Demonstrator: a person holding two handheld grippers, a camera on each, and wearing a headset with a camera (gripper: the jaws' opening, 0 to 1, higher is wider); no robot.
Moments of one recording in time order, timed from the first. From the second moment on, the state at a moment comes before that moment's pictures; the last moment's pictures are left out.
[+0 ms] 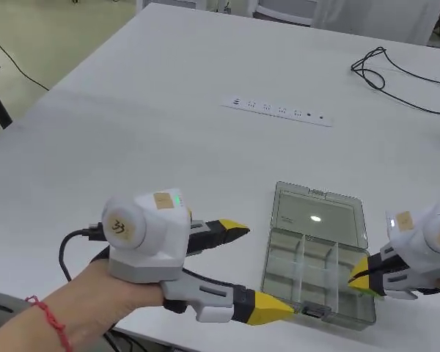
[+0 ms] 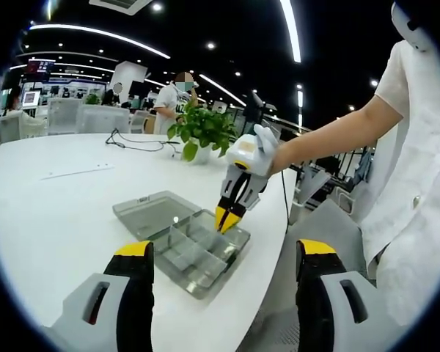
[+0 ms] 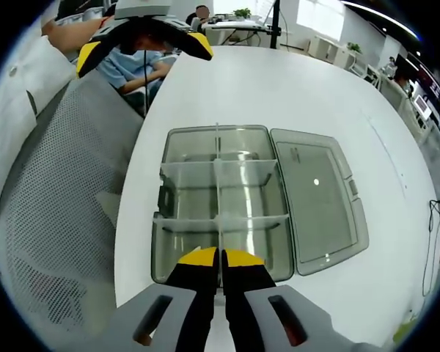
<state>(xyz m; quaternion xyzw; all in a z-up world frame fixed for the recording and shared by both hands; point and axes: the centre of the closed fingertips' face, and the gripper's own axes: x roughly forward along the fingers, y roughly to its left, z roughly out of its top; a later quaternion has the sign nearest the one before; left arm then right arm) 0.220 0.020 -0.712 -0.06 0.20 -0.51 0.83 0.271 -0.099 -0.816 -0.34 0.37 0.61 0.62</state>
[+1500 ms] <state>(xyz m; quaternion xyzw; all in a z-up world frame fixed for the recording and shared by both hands) 0.222 0.041 -0.723 -0.01 0.23 -0.51 0.83 0.243 -0.156 -0.741 -0.17 0.30 0.49 0.80</state>
